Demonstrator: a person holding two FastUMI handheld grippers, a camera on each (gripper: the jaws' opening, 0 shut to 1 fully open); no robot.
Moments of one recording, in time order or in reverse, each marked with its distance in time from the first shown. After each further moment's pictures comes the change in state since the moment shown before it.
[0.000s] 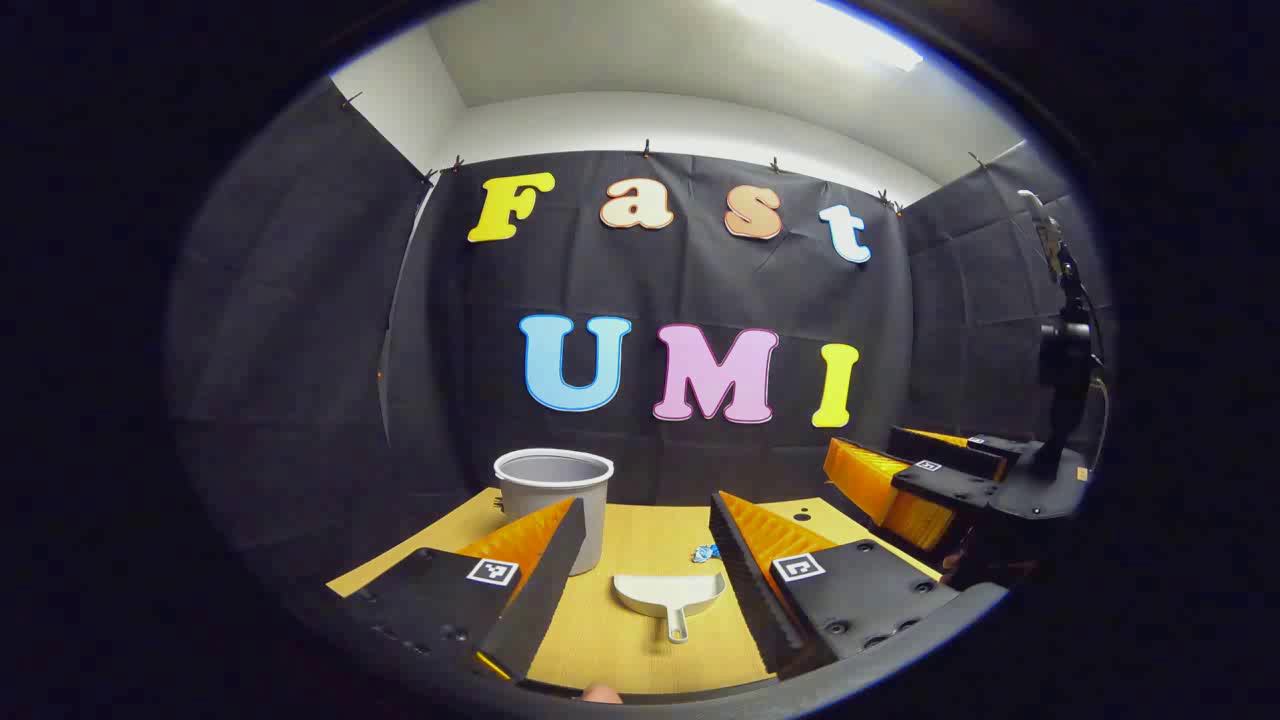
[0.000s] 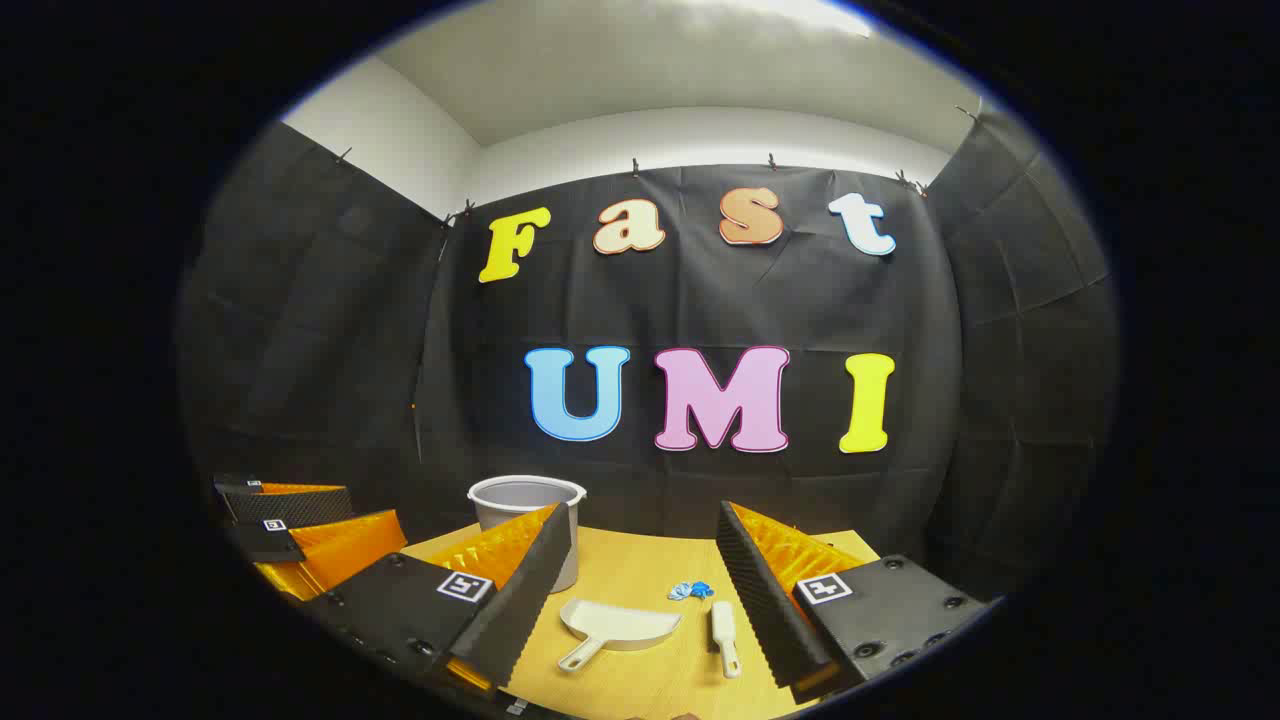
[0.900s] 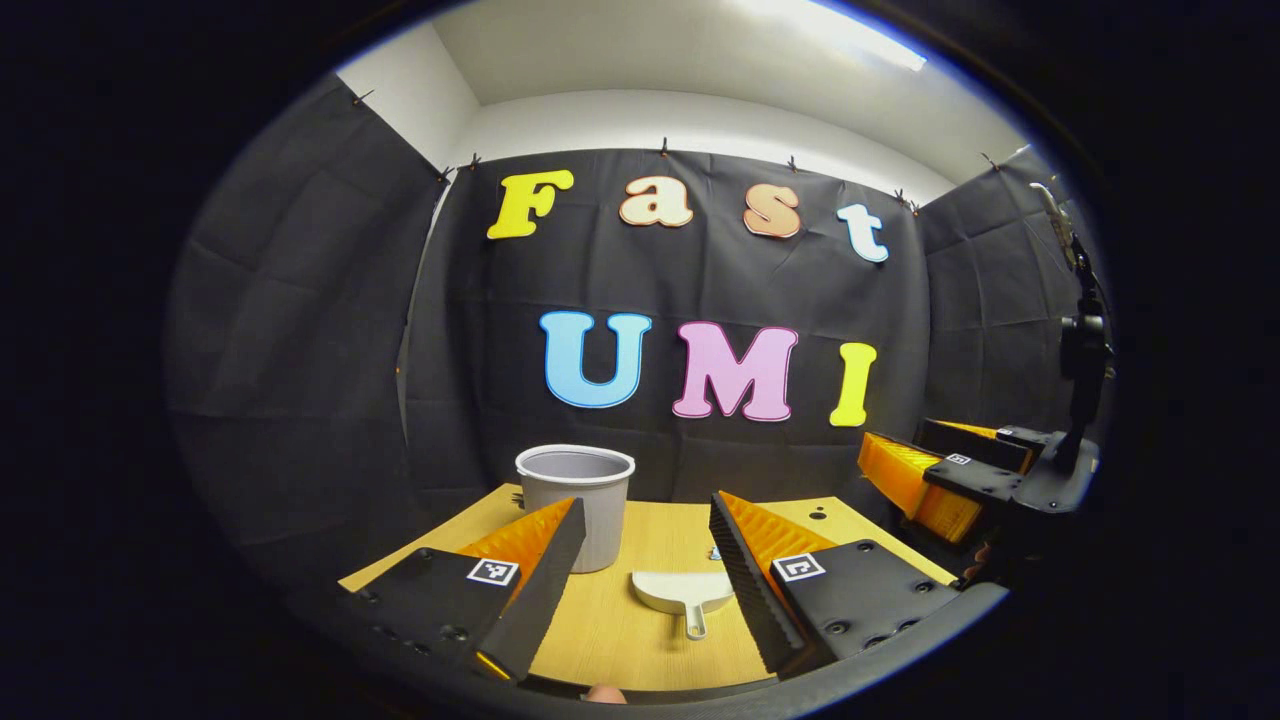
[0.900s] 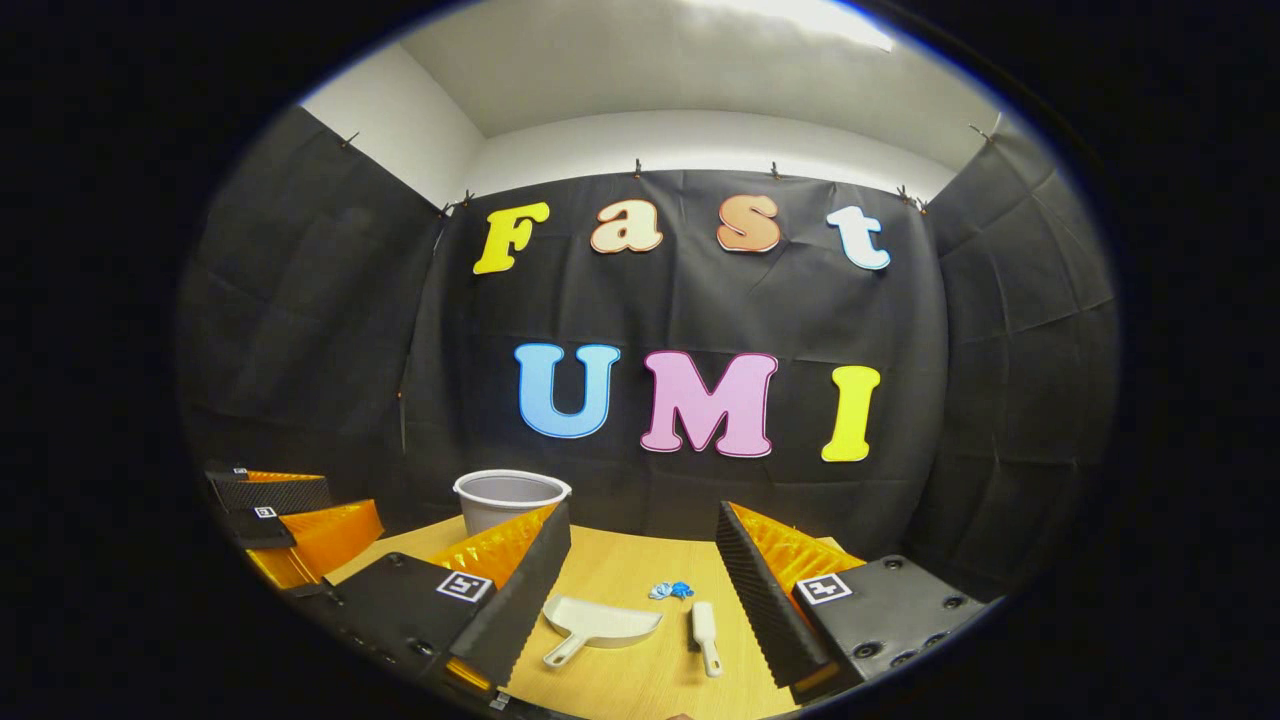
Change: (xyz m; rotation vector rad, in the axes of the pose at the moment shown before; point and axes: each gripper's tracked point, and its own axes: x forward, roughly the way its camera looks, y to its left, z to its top) left arm -0.003 0.017 -0.005 -0.019 0.007 0.035; right arm -0.007 0.001 0.002 -0.045 0.006 -0.043
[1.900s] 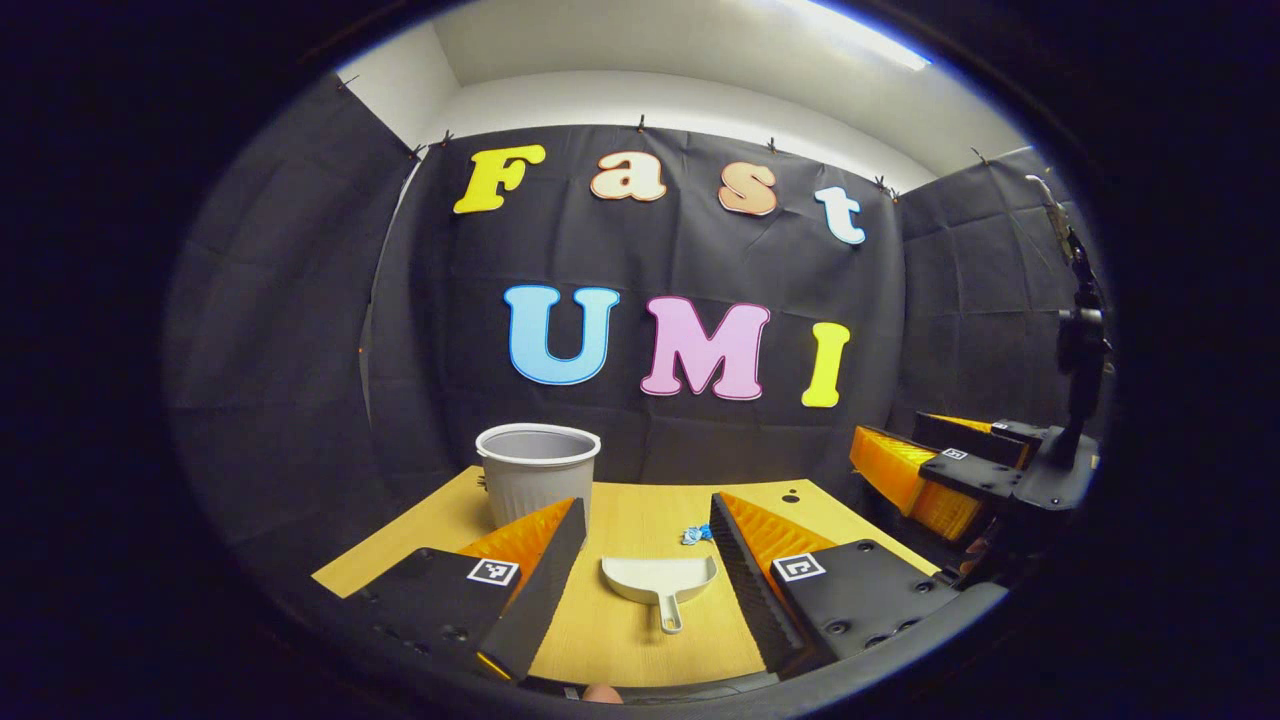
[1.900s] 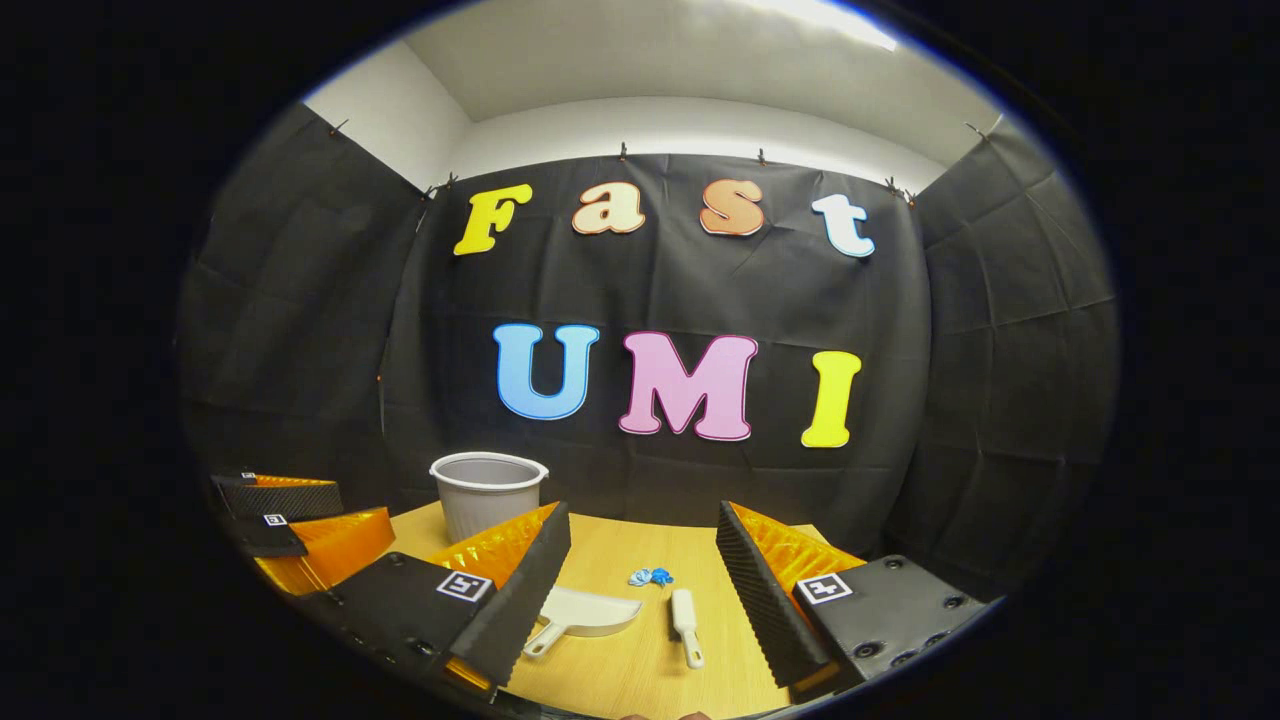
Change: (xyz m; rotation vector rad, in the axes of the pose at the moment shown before) left arm 0.026 -0.017 -0.019 -0.020 0.075 -0.080; right arm 0.006 -0.022 -0.013 -0.019 0.052 -0.058
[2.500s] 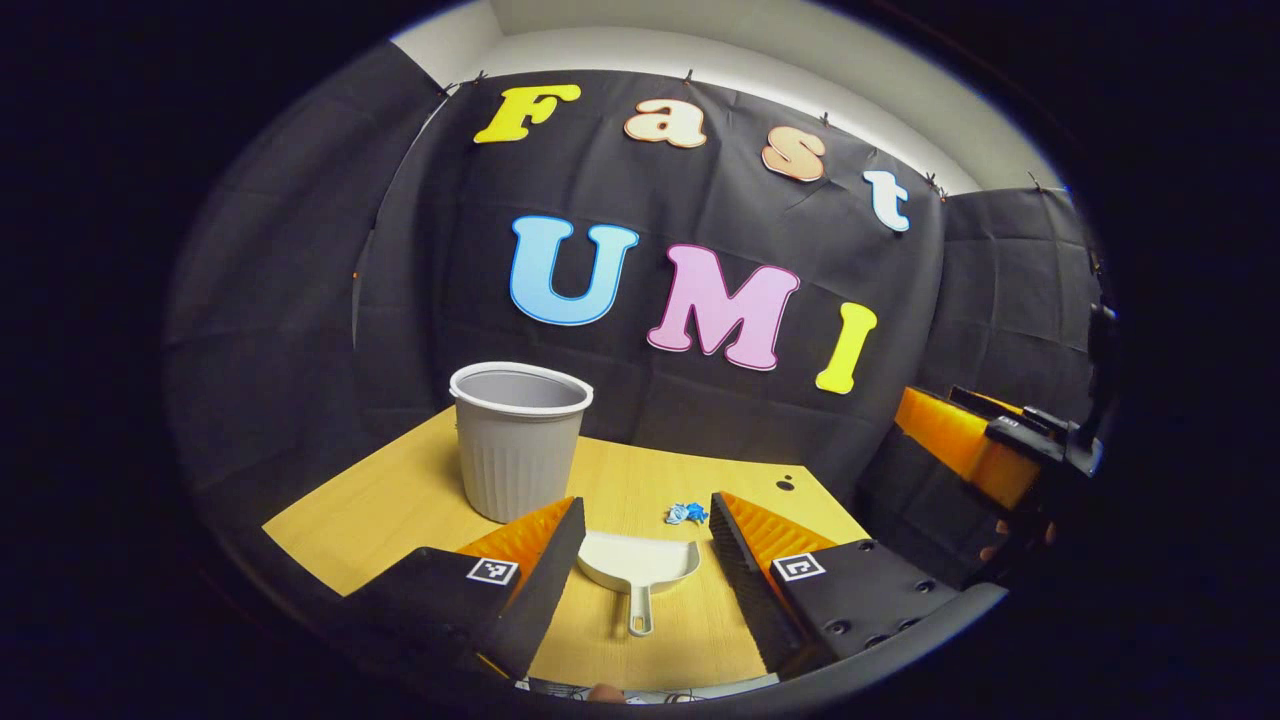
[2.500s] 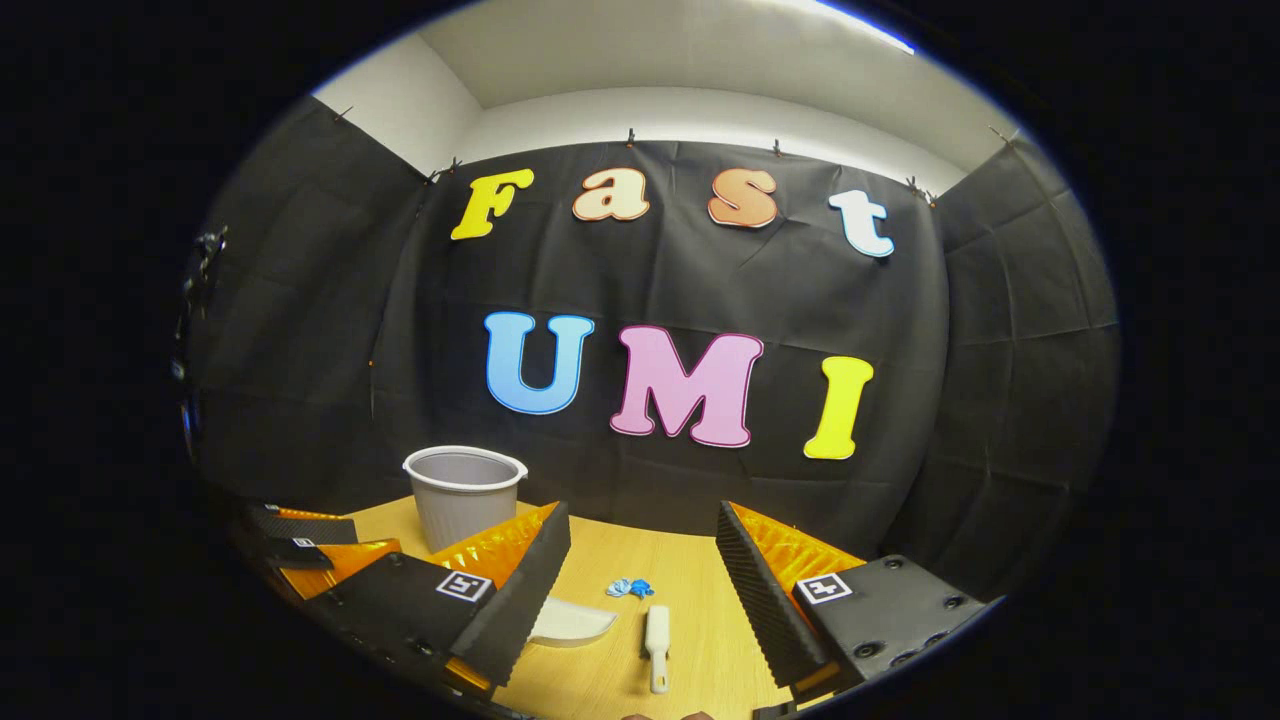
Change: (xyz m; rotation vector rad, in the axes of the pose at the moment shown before) left arm 0.082 -0.012 -0.040 -0.133 0.169 -0.003; right arm 0.064 -0.030 0.008 -0.049 0.021 0.031
